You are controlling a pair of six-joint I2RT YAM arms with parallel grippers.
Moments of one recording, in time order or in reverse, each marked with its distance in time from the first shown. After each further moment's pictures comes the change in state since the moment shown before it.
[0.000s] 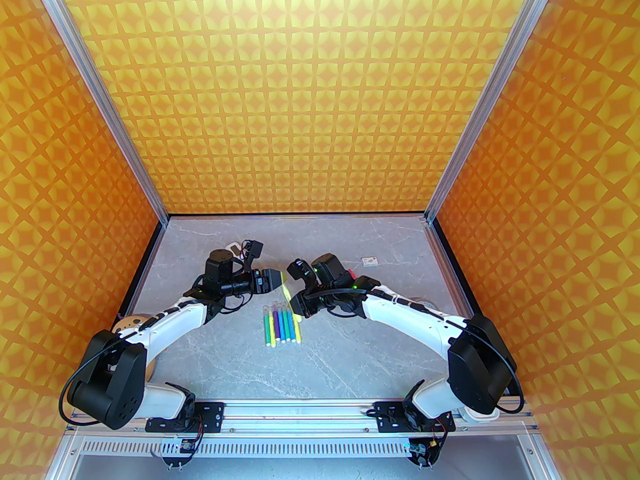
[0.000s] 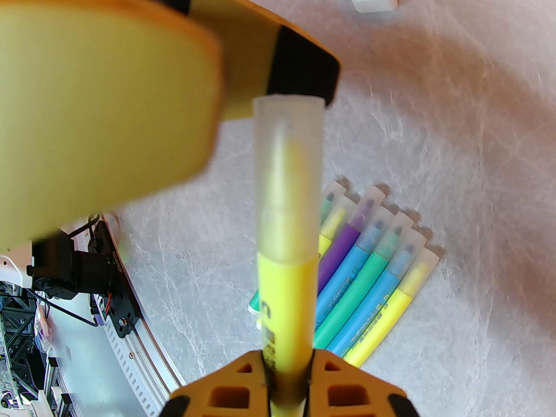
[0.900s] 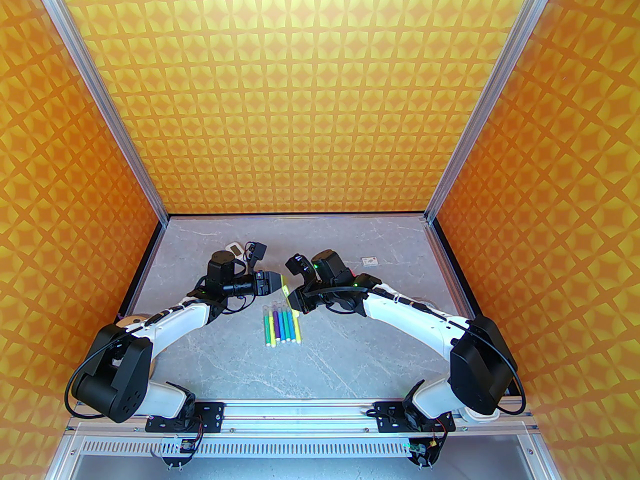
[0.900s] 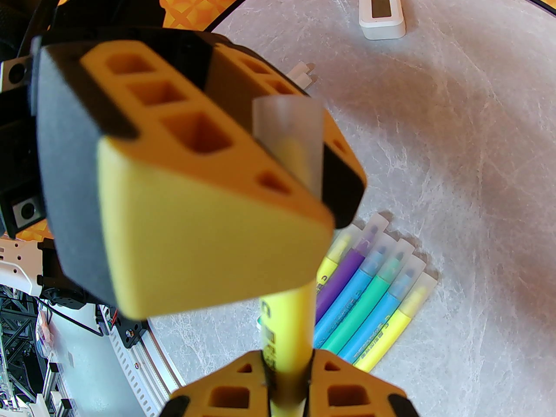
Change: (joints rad) left arm -0.004 0.034 -0.013 0.059 0.070 -0.022; right arm 0.000 0.000 0.027 0.013 0.000 0.000
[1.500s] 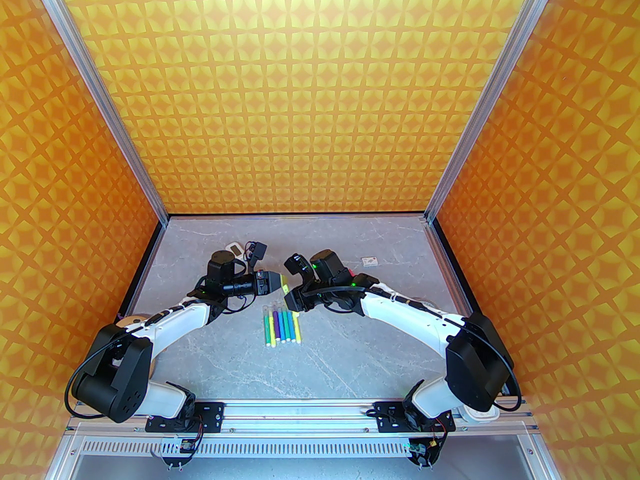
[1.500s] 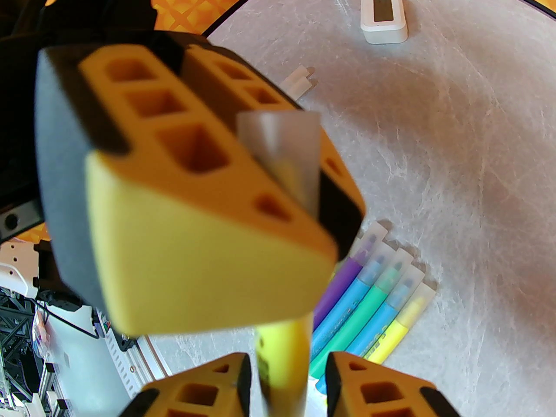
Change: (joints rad) left arm -0.002 0.000 0.000 0.019 0.008 -0.026; right arm 0.000 0.033 0.001 0.041 -0.002 -0.010
